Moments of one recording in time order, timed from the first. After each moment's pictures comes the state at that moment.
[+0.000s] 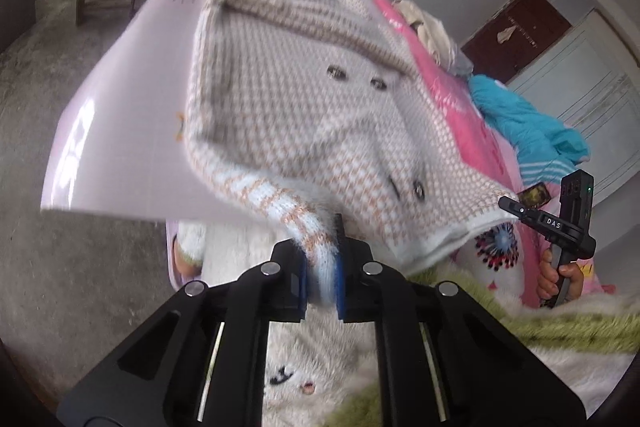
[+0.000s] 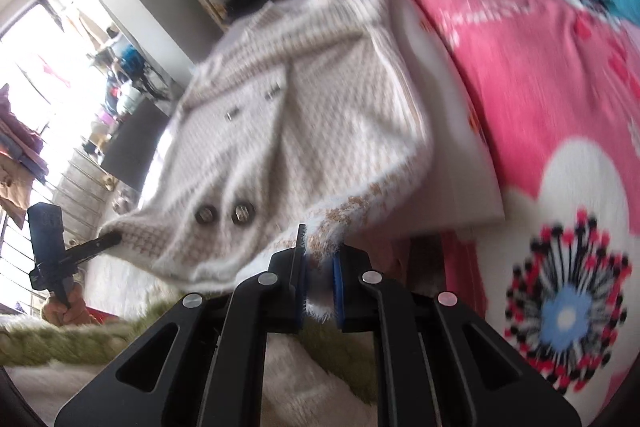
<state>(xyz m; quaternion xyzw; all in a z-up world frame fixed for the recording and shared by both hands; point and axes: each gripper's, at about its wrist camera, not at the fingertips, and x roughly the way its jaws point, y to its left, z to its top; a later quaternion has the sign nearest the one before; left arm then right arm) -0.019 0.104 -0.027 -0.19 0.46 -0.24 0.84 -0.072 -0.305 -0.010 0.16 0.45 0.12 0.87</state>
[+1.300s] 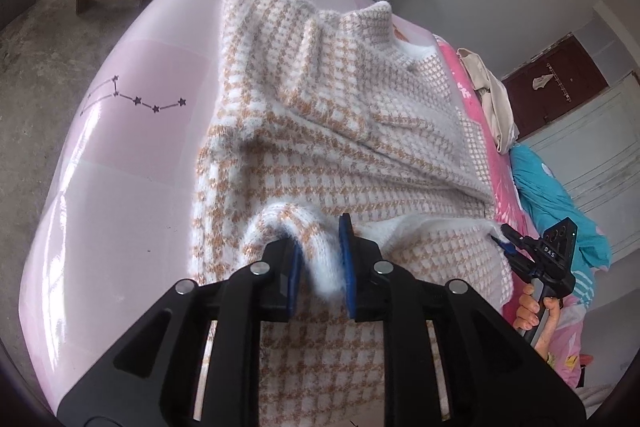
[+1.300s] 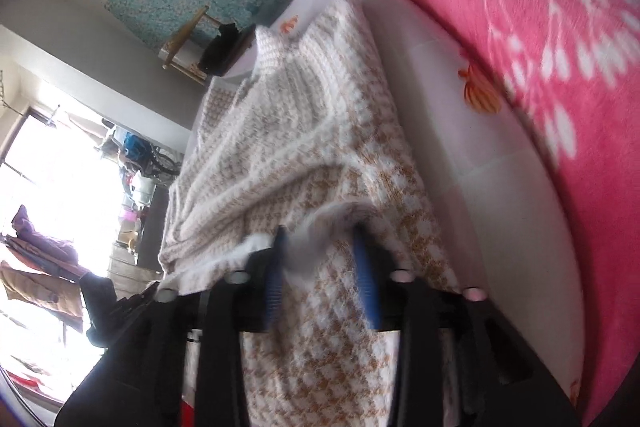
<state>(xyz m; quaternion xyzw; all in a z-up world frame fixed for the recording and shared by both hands) 0.229 0.120 -0.063 -0.25 0.49 -0.19 0.82 0.170 -0.349 -0.069 0.33 0.43 0.12 0.83</state>
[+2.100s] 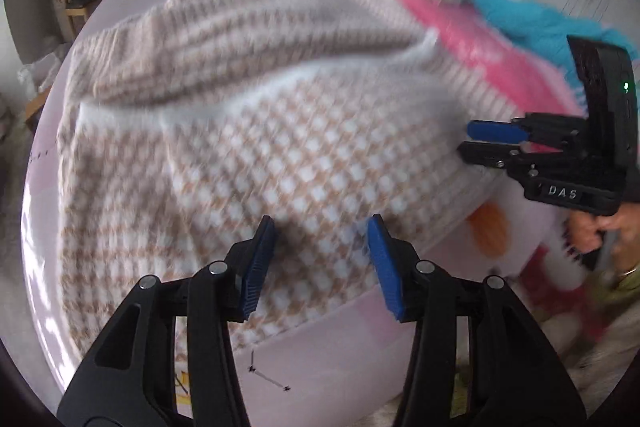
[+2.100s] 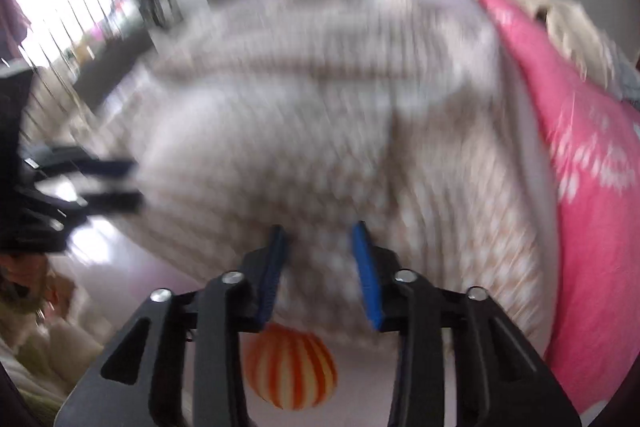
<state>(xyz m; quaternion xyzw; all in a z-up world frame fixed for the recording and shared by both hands) 0.144 -0.032 -0.057 0.04 0.48 -0.26 0.83 0.101 -0.223 -0.073 -0.04 0.49 0.13 0.86</state>
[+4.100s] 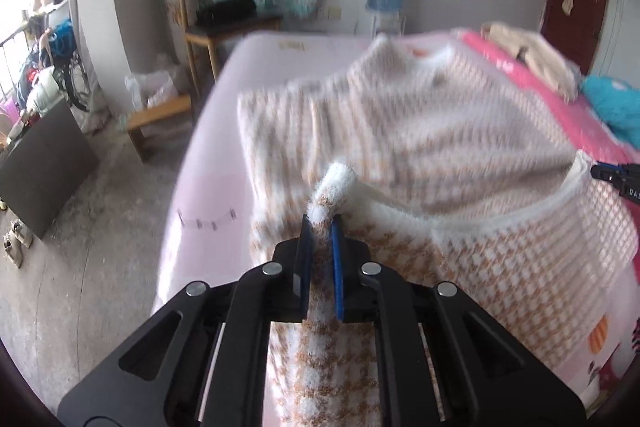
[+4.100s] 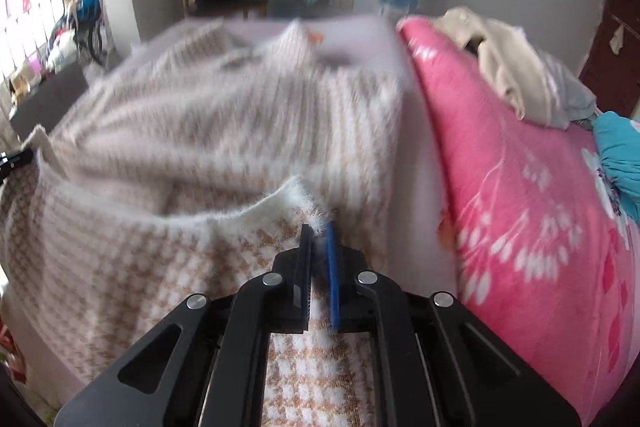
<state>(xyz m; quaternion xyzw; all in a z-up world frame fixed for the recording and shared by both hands) 0.209 0.081 -0.021 0.02 0.37 -0.07 0.93 0.179 -0.274 -0.024 -0.05 0.40 0.02 0.92</state>
